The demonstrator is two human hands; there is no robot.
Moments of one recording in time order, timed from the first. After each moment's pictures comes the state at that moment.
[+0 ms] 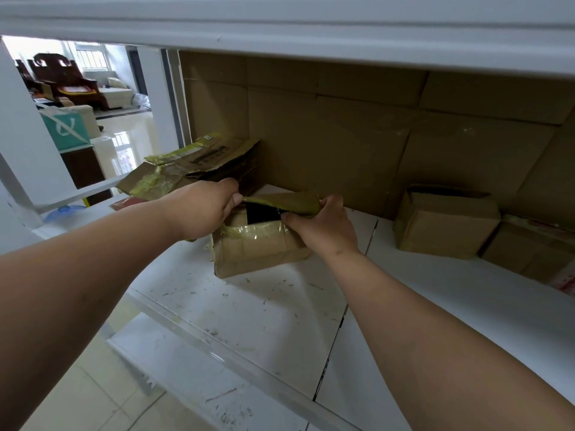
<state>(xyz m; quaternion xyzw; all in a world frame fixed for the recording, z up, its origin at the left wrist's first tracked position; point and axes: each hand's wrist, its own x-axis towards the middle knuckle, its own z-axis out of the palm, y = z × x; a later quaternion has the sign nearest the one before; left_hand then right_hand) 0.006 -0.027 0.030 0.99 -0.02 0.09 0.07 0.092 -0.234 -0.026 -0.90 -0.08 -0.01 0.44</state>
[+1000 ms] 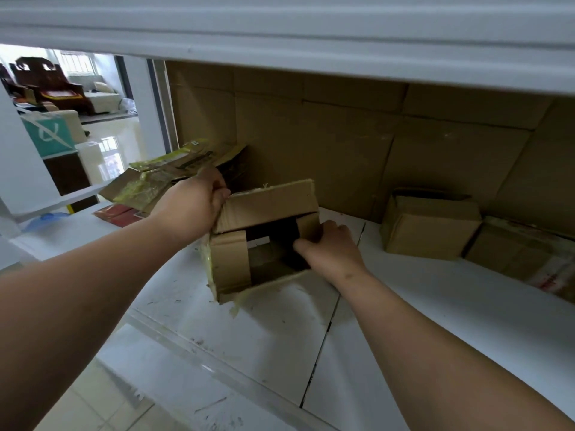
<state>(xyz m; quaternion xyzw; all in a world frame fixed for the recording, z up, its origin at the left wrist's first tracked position) 0.025 -0.032 0.014 0.95 0.04 0.27 0.16 0.092 -0.271 -0.043 -0.92 -0.10 0.04 0.37</state>
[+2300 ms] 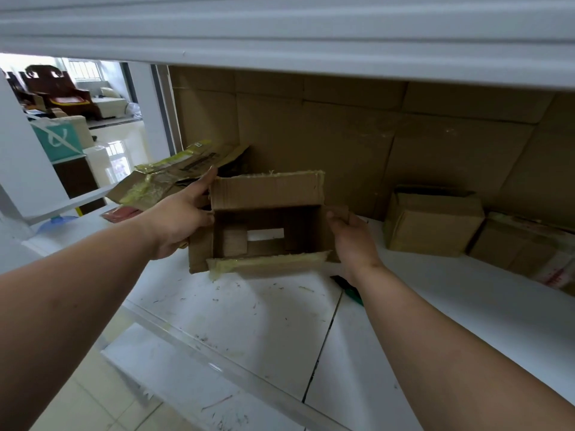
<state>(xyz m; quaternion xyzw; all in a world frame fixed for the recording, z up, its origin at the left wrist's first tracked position) 0.011 -0.019 0.012 0.80 0.12 0.04 0.58 0.098 -0.286 -0.041 -0.73 -0.07 0.02 0.68</state>
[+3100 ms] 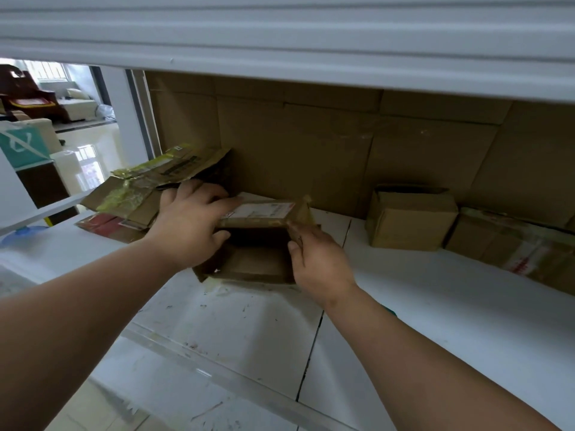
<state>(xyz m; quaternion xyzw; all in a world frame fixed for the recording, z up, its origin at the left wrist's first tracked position) 0.012 -0.047 0.001 0.97 -0.04 0.25 -0.03 0.061 -0.281 -0.060 -0.91 -0.28 -0.17 0.26</state>
